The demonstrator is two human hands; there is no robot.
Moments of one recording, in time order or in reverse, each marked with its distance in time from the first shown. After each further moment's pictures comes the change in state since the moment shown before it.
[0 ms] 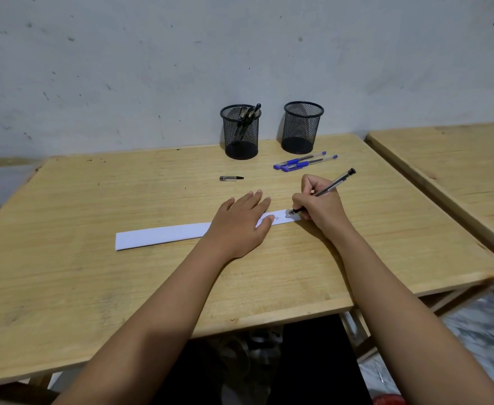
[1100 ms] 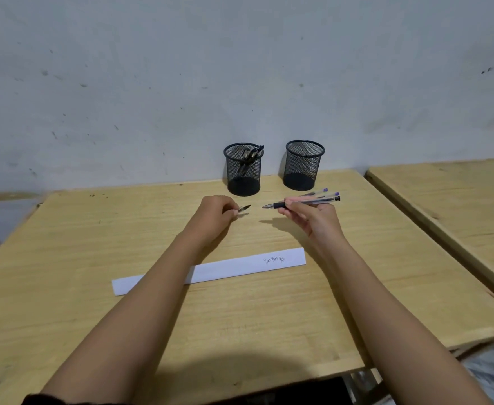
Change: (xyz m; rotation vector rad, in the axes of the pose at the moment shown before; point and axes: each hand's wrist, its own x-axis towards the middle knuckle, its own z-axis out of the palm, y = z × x) left_hand 0.057 -0.065 -0.045 -0.511 0.271 -0.182; right_hand 0.044 -0.014 0.012 0.681 0.008 0.215
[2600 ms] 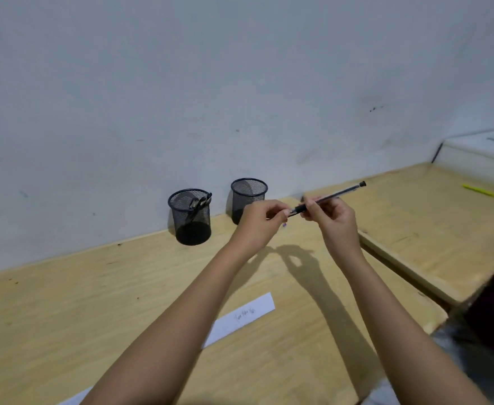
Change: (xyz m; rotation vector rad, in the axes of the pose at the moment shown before) left_hand 0.048 0.136 0.057 -0.480 -0.249 0.334; right_hand -0.012 -0.082 -0.040 -0.527 0.388 -0.533
